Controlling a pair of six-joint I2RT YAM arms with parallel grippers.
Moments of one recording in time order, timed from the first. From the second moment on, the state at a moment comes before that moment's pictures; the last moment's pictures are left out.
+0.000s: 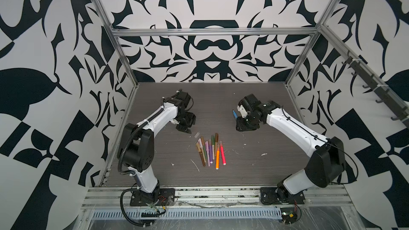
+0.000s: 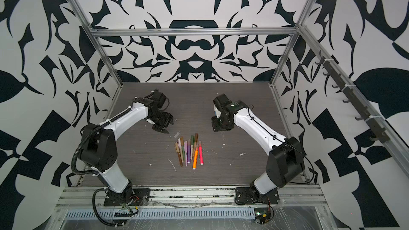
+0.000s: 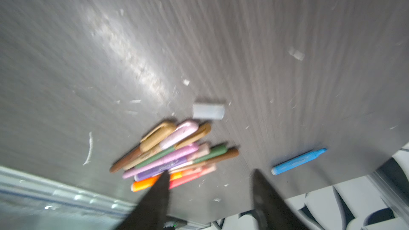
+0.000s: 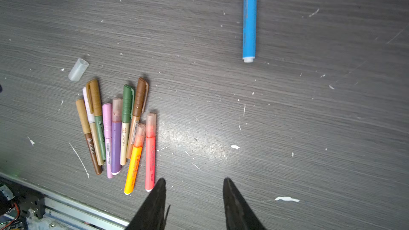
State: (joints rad) left arm -0.42 1.74 1.34 -0.98 0.30 -1.59; right arm 0.51 1.52 1.27 -1.00 -0.12 0.37
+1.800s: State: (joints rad) left arm -0.50 2.00 1.41 -0.95 0.15 -2.00; right arm 0.49 1.37 1.19 -1.00 -0.14 0.34
